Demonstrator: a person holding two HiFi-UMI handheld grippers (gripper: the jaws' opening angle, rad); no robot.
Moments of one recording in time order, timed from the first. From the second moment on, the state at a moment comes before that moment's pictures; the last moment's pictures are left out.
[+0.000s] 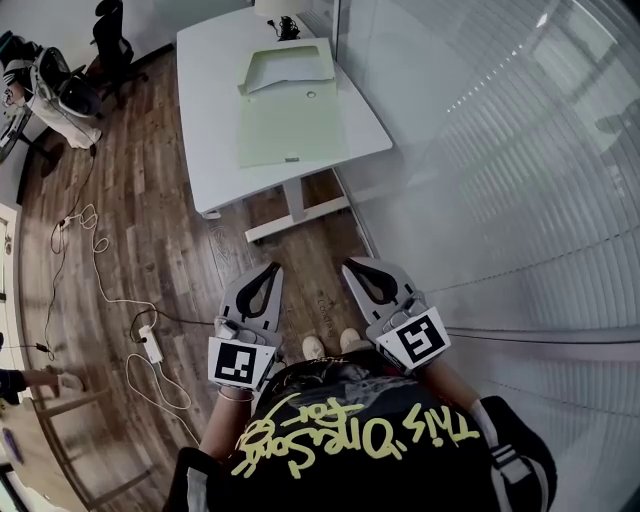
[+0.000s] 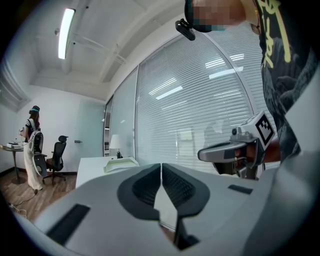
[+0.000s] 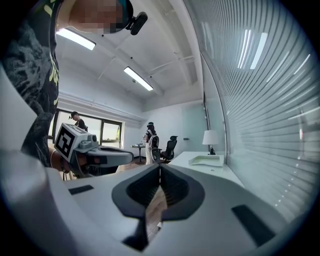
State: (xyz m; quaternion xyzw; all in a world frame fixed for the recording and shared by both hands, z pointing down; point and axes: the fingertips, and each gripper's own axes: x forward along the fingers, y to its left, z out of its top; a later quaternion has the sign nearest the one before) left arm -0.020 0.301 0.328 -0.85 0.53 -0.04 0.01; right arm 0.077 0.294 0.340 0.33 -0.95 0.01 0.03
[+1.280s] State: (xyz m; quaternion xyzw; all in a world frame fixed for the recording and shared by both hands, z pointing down) left arm -0.071 0.262 0.331 -0.83 0.55 -0.06 0.01; right arm 0.044 0.246 0.338 0.33 -0.94 0.03 0.00
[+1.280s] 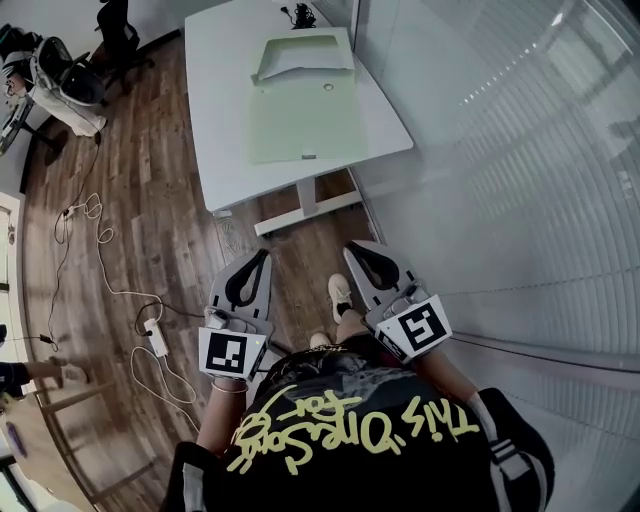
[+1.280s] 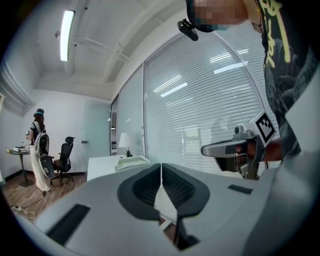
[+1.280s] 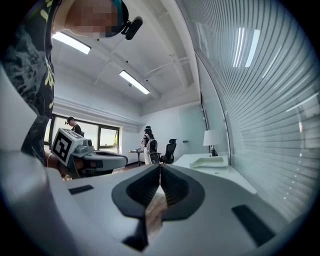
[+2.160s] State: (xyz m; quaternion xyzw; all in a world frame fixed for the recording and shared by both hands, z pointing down) left arm -0.064 0.126 0.305 -0.81 0.58 -0.06 0.03; right arm 0.047 0.099 0.313 0.29 -0.96 0.01 -0.02
